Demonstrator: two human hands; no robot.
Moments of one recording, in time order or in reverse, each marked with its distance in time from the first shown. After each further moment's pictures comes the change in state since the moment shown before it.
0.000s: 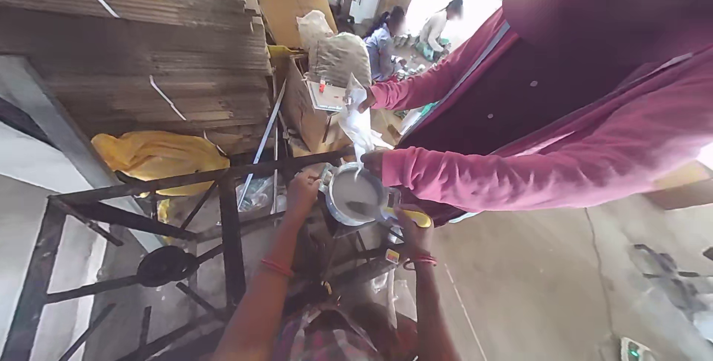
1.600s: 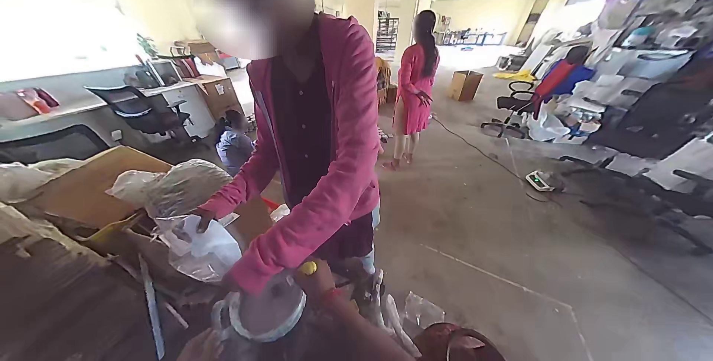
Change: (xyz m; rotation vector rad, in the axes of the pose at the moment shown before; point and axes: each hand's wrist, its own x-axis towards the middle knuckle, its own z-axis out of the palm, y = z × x) left_hand 0.004 -0.023 0.008 -0.015 0.026 0.174; right_hand 0.012 -0.028 0.002 -0.188 0.001 0.244
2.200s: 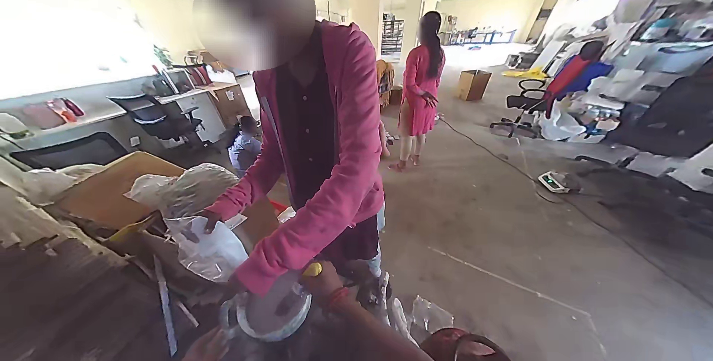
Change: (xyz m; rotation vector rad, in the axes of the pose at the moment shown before) left_hand 0.004 0.000 -0.006 -0.127 -0.061 -0.052; right_hand 0.004 0.008 -0.006 0.025 -0.082 -0.039
